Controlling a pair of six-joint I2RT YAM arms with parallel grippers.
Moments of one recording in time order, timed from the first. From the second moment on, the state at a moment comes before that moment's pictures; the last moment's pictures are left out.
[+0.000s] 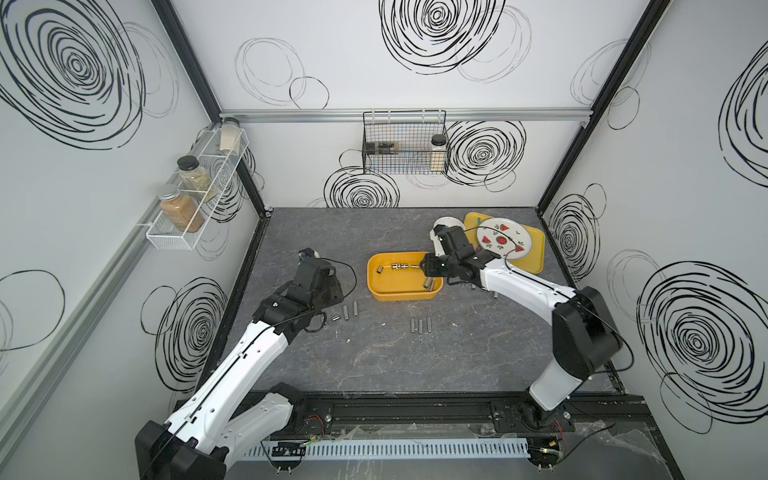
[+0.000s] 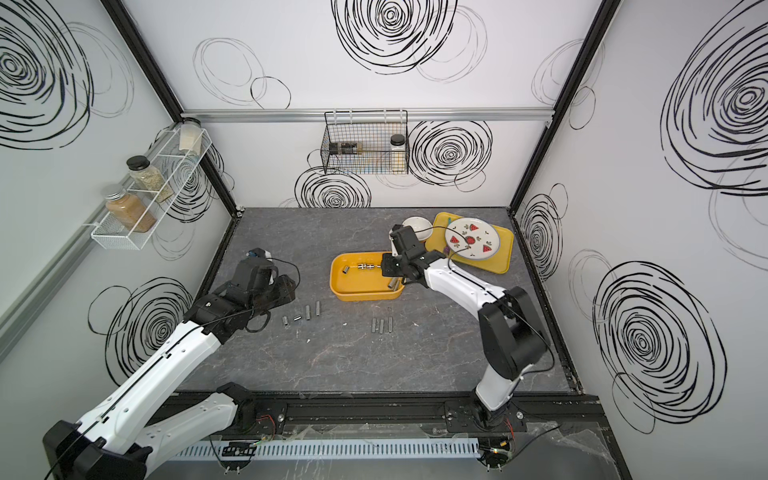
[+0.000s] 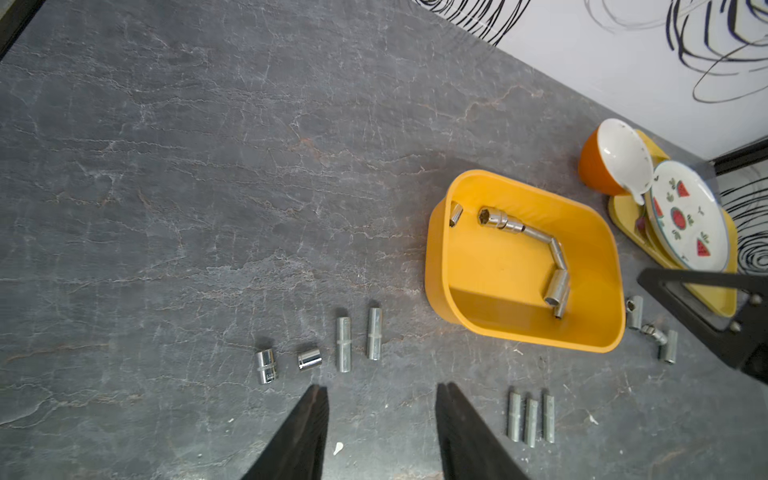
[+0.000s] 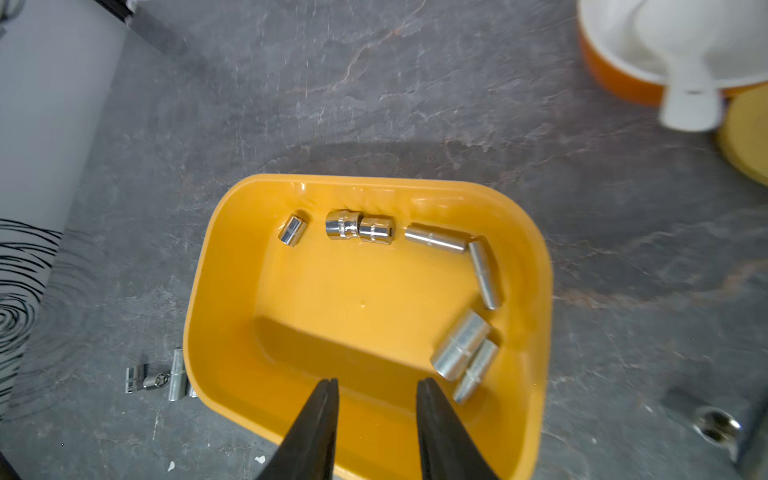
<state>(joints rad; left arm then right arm) -0.37 0.99 0.90 -0.73 -0.16 -0.63 0.60 1.75 1.29 -0.38 -0.06 0.48</state>
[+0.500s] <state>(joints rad) -0.32 0.97 0.87 -0.73 -0.10 -0.56 0.68 2.28 1.89 -0.61 0.05 0.46</state>
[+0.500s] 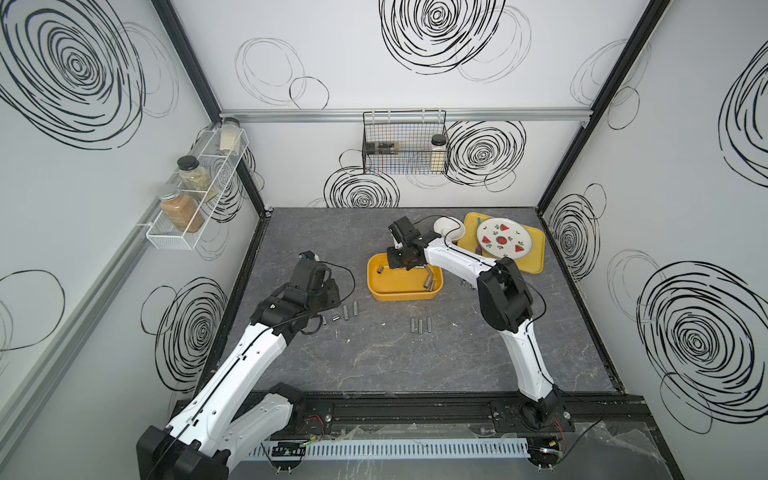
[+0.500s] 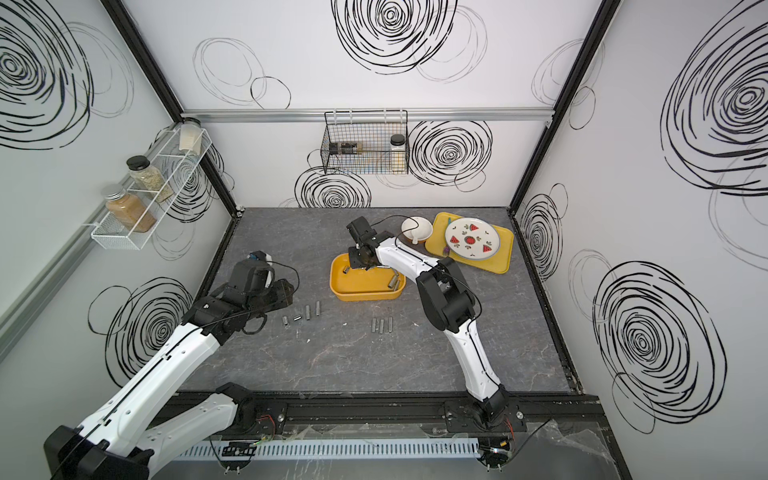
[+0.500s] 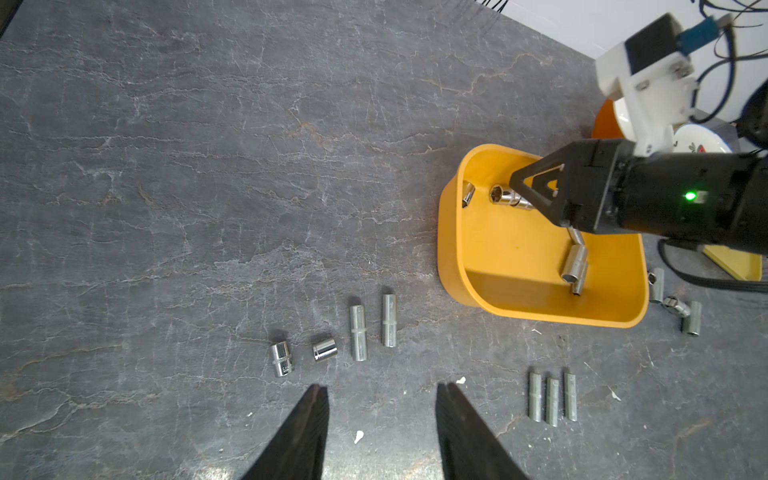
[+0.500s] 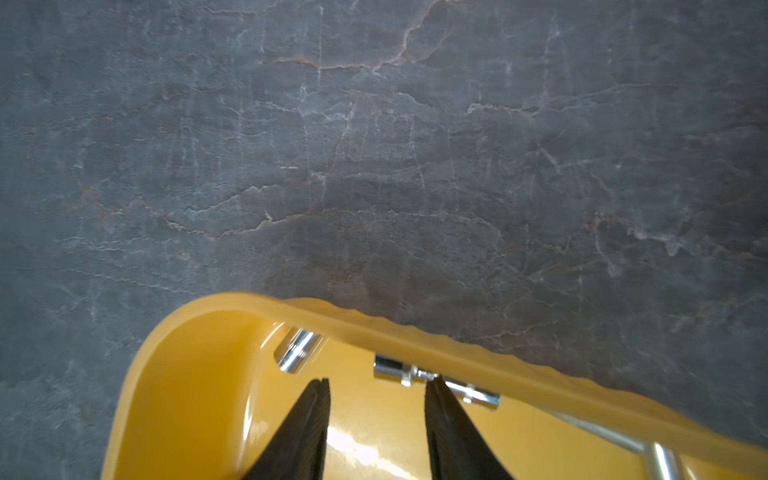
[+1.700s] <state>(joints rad) -0.29 0.95 0.86 -0.71 -0.04 -0.55 0.72 2.40 2.05 -0.72 0.15 0.46</state>
